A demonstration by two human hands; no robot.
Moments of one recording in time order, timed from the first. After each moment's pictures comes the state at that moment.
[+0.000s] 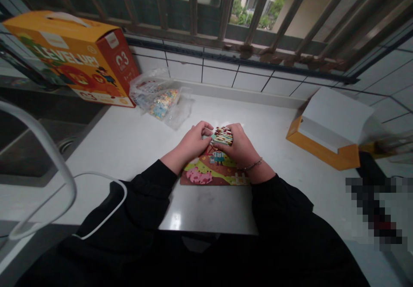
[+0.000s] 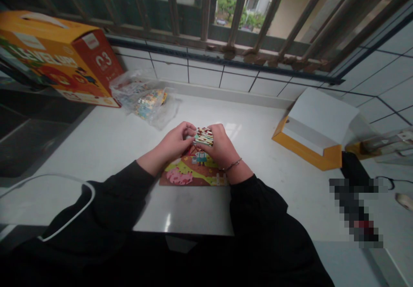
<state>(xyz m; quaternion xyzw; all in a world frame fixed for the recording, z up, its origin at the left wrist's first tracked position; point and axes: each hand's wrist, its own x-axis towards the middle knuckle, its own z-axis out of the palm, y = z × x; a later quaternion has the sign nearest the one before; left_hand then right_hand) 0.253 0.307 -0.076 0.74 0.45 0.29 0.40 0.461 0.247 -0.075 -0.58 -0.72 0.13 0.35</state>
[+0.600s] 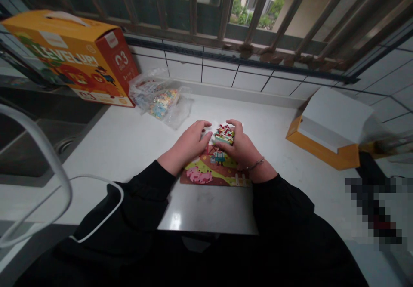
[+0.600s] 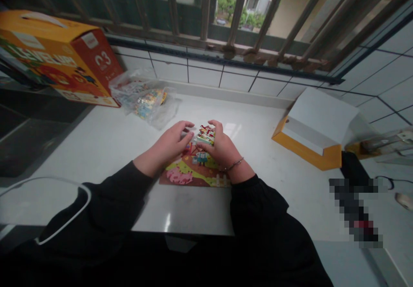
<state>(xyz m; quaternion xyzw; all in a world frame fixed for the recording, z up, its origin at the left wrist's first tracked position) 0.242 0.299 -0.055 0.81 0.42 0.28 0.31 0.463 0.238 -0.067 -0.60 -0.67 0.24 0.35</state>
